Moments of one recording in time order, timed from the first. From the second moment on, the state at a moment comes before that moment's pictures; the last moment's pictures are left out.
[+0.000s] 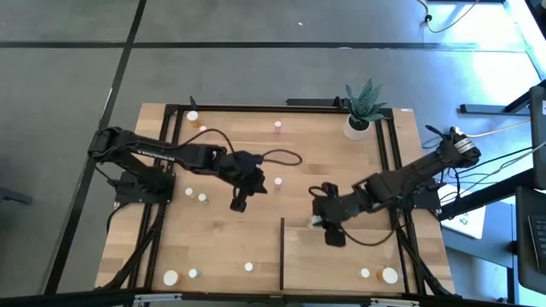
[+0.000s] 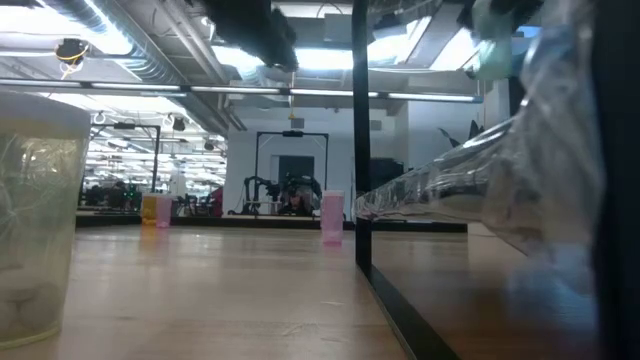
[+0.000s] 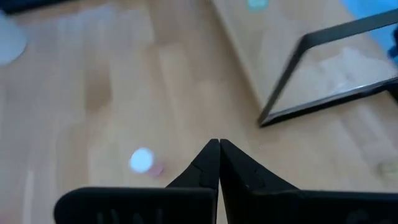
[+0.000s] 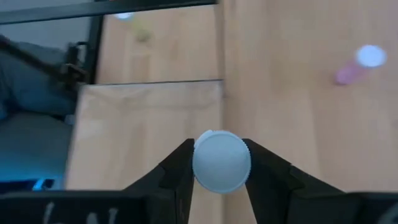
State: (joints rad) left arm -0.08 1.45 1.13 -0.43 0.09 0.18; right arm 0.47 1.42 1.18 -0.69 0.11 0.47
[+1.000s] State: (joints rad) left arm -0.38 1.45 1.13 -0.21 -0.04 0.13; right arm 0.87 1.62 1.18 -0.68 0.27 0.89
